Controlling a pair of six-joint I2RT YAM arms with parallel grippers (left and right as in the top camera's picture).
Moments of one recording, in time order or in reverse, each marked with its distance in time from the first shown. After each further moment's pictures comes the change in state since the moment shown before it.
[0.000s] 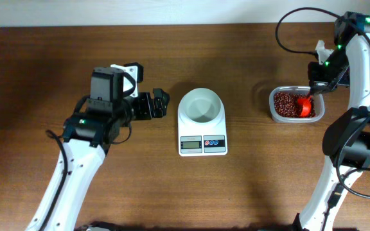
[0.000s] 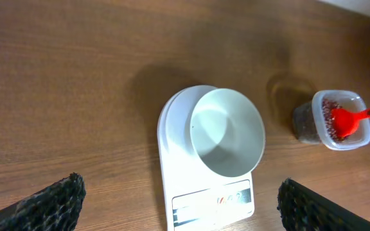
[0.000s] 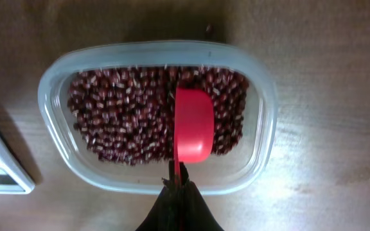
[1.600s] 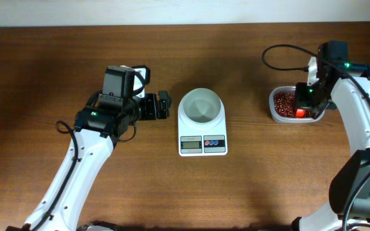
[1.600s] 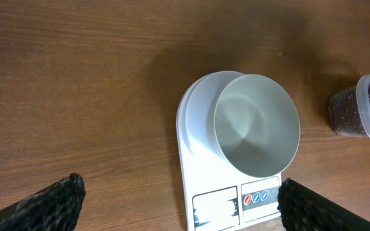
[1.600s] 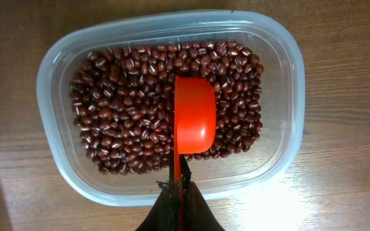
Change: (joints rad) left arm -0.038 0.090 0.002 -0.005 -0.079 0.033; right arm 0.092 -0.492 -0.792 0.599 0.106 0.147
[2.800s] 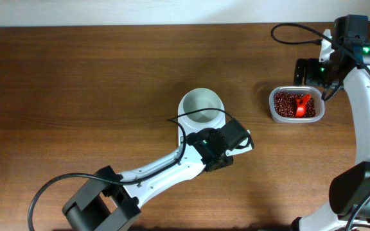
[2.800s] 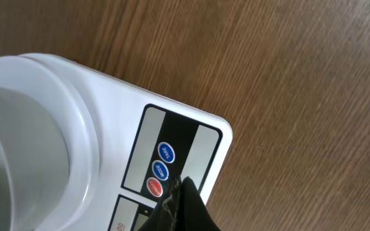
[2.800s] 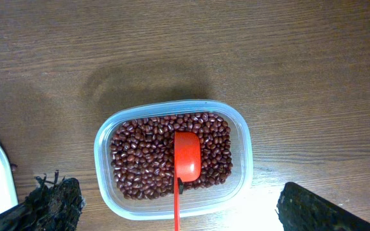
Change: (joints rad) left arm -0.704 0.362 0.003 0.116 -0.378 0.665; right arm 0.000 -0.003 0.249 -0.066 0.004 0.000
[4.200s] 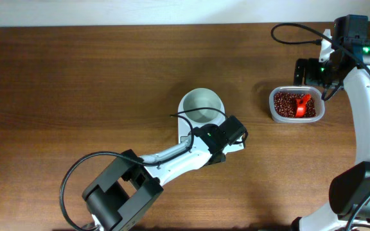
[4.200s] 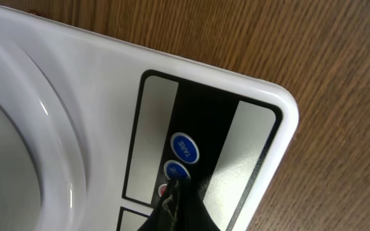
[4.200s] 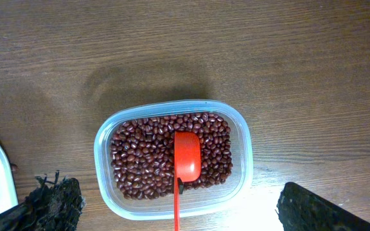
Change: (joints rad) left arm 0.047 0.153 0.031 -0.016 -0.077 0.098; right arm 0.000 0.000 0.000 0.000 0.000 0.000
